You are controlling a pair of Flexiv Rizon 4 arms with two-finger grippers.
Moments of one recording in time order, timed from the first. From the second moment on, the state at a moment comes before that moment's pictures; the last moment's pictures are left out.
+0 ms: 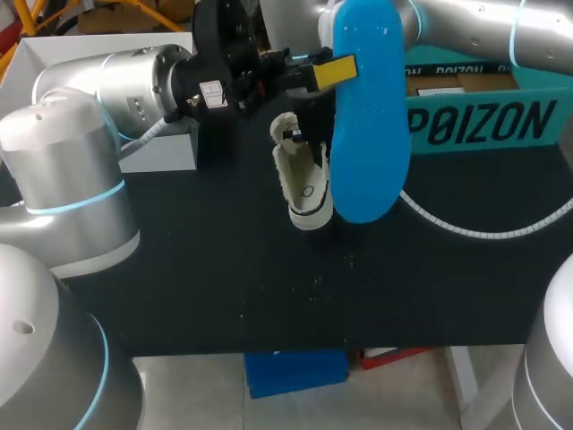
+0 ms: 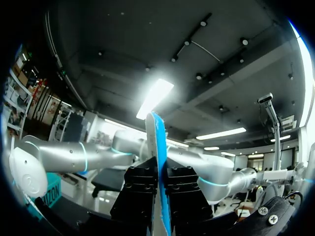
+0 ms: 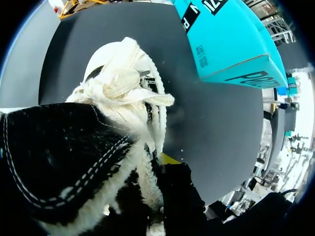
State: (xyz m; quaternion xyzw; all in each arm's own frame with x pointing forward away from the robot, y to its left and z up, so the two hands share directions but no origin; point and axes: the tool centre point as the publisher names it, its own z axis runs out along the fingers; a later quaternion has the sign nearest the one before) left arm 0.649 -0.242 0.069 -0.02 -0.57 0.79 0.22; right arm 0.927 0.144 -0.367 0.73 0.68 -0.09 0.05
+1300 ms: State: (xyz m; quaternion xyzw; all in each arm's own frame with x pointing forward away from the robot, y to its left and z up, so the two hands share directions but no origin) left arm 0.649 -0.242 0.069 -0.02 -0.57 0.79 0.22; right arm 0.914 0.124 -0.282 0.72 0.68 0.13 -0.12
